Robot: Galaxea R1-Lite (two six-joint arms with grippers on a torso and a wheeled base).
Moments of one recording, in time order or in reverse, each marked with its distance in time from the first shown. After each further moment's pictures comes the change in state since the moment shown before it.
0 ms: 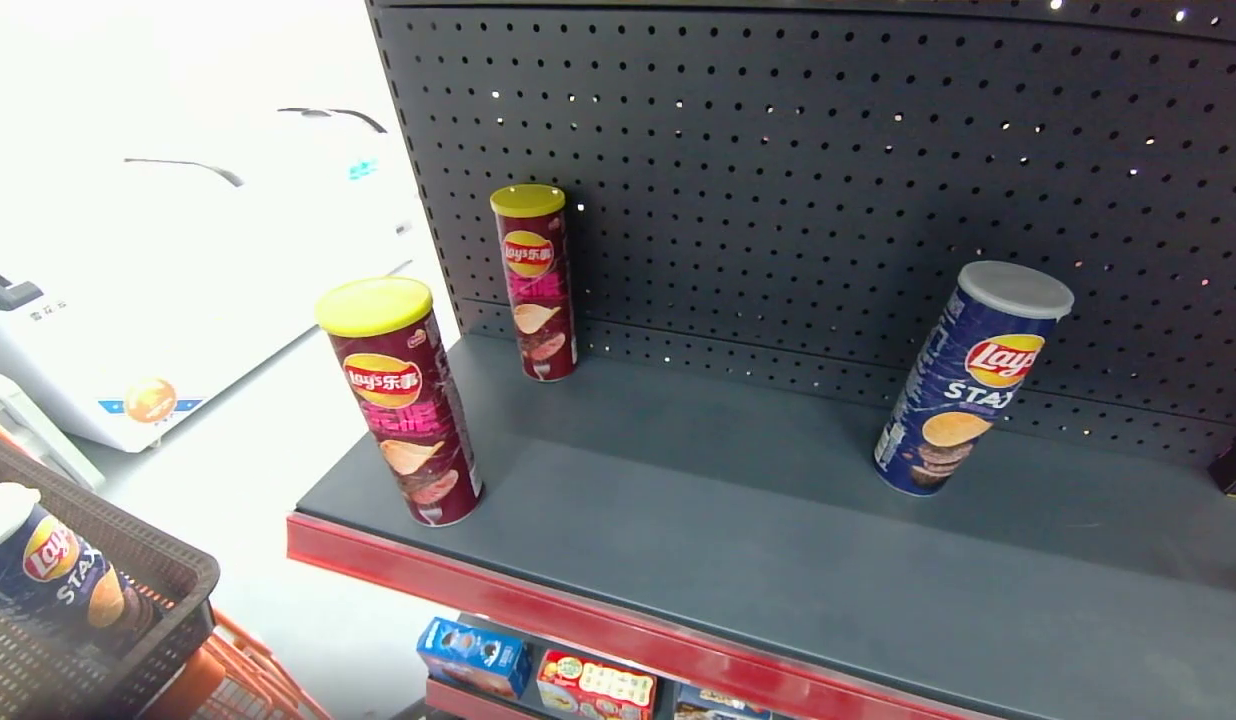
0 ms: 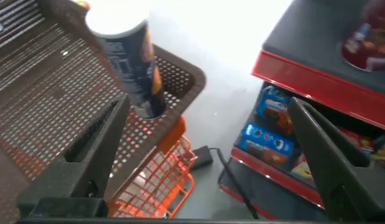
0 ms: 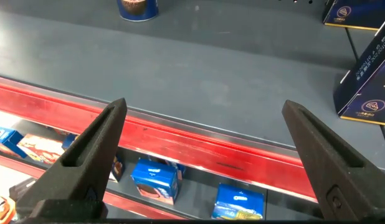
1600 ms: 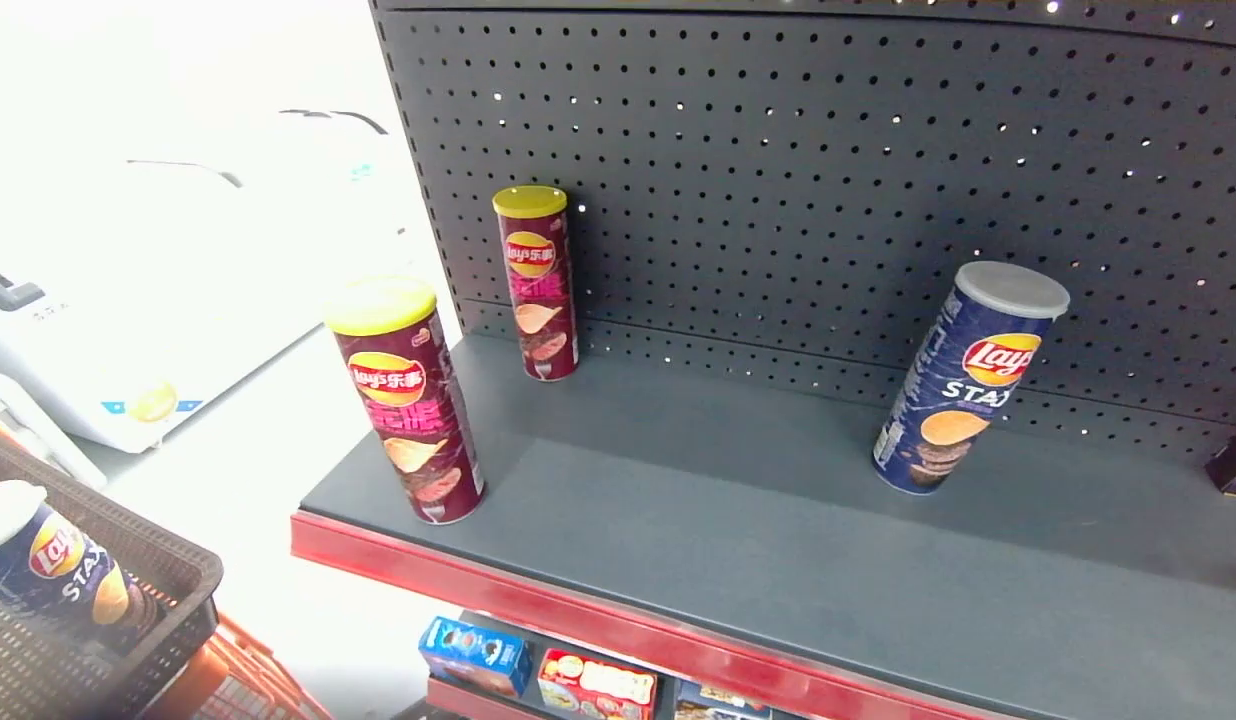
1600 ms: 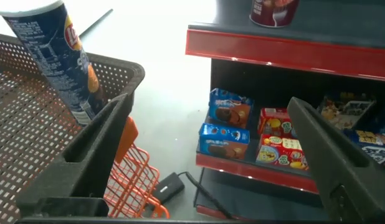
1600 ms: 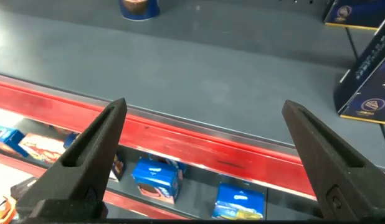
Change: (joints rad) left arm -0.262 -0.469 0.227 0.077 -0.015 0.024; right arm 0.001 0.000 0.000 0.000 0.000 0.000
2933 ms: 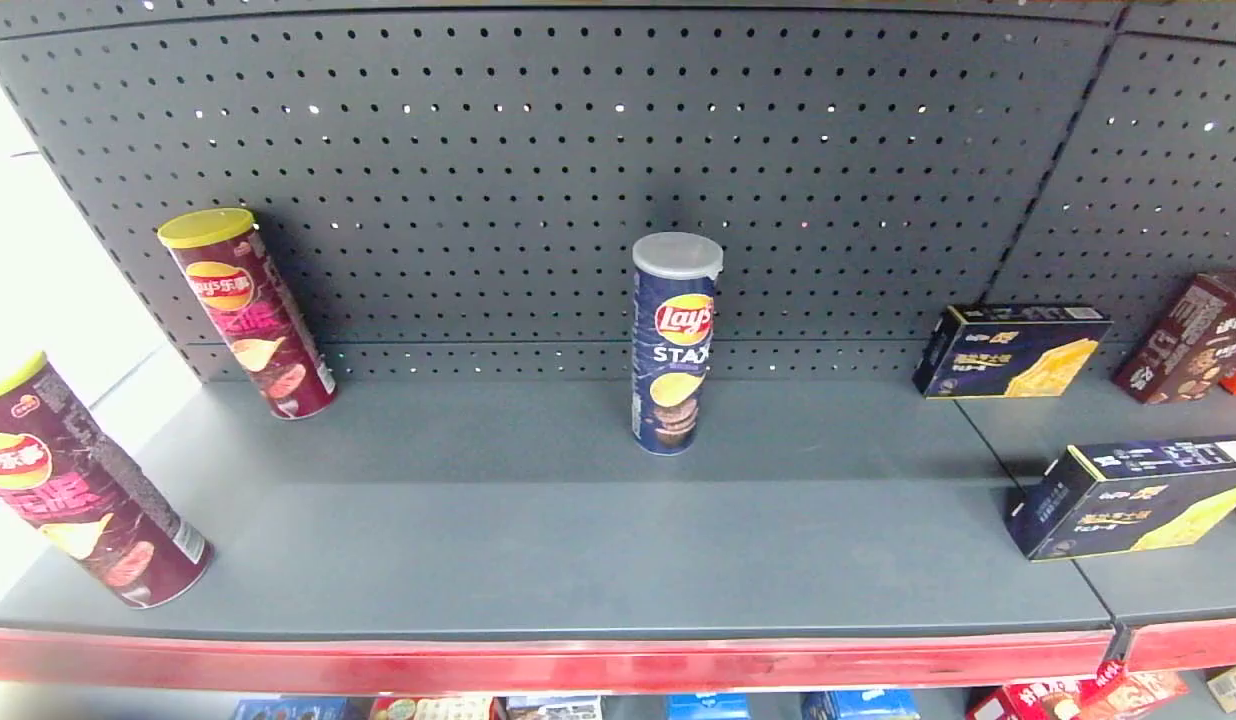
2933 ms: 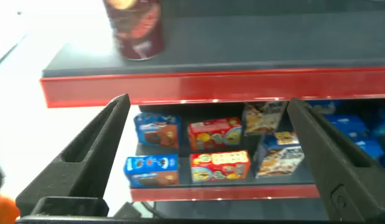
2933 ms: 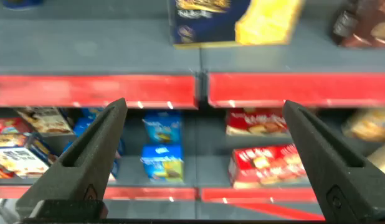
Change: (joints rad) left arm 0.001 0.000 0.002 0.001 0.001 -0.003; right arm -0.001 0.000 0.000 0.000 0.001 0.001
